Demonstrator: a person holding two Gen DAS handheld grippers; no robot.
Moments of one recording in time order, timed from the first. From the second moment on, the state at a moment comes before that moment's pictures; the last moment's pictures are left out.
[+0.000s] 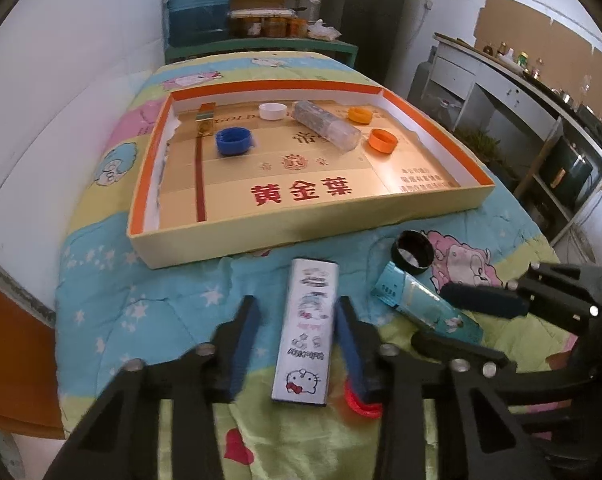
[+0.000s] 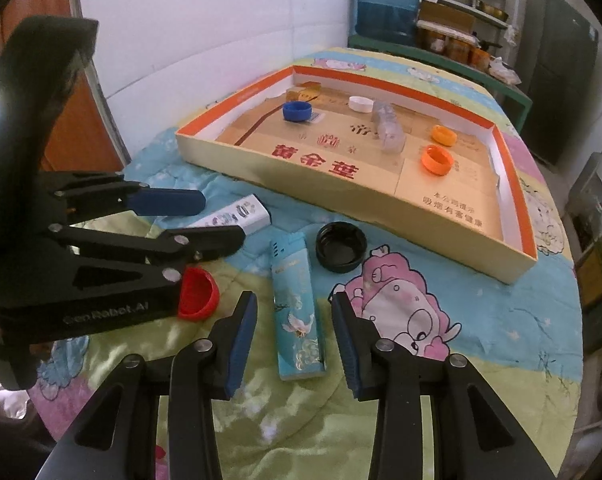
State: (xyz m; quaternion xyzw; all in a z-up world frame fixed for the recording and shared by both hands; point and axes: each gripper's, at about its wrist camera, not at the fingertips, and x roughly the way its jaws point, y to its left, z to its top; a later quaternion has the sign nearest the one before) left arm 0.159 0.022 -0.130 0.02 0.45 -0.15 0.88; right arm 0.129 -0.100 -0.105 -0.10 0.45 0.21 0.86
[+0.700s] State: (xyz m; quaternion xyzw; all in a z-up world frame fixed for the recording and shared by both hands) left arm 0.146 0.033 -0.115 -0.03 0.42 -0.15 0.89; right arm 0.124 -0.105 -0.093 -0.09 0.44 0.20 0.87
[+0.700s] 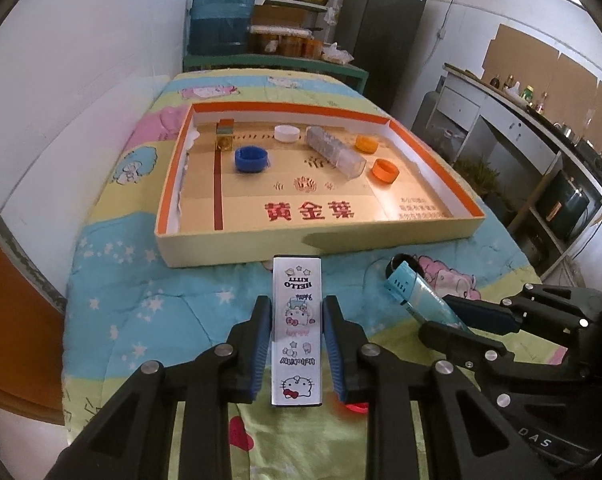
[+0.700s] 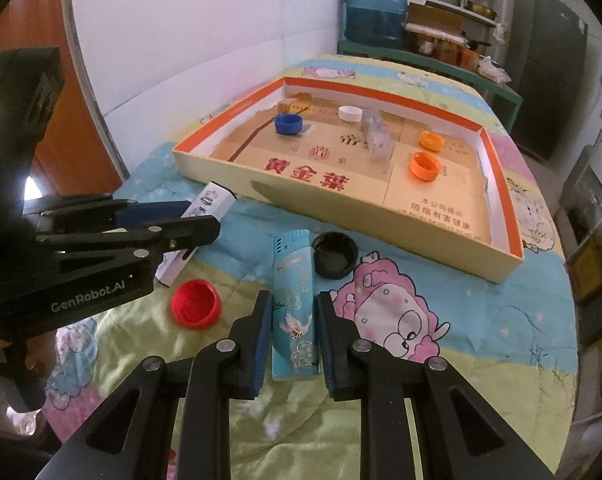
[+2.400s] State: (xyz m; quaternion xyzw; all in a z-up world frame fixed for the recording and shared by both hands) left arm 0.191 0.023 -0.032 -0.05 0.35 -0.16 0.92; right arm 0.155 -0.156 -0.017 -0.04 0.36 0.14 0.92
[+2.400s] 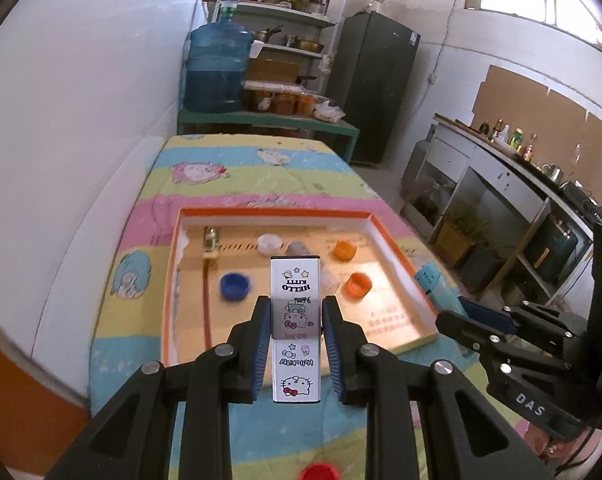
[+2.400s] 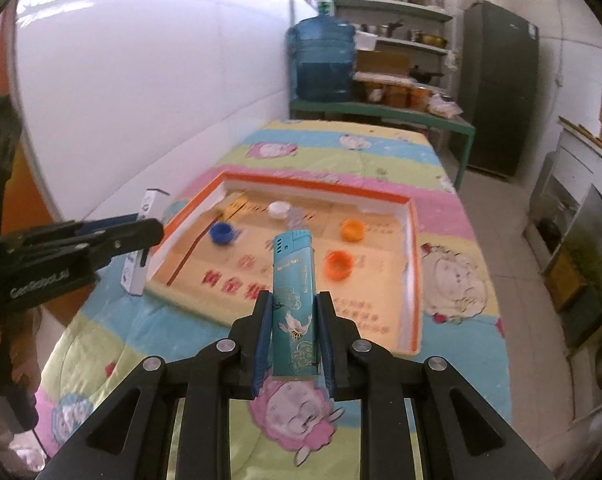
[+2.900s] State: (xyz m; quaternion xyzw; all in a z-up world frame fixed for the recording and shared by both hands) left arm 0.250 -0.004 -0.029 -0.07 0.36 -0.17 0.91; right arm 0.220 -0.188 -0.030 -0.01 0.41 0.07 0.91
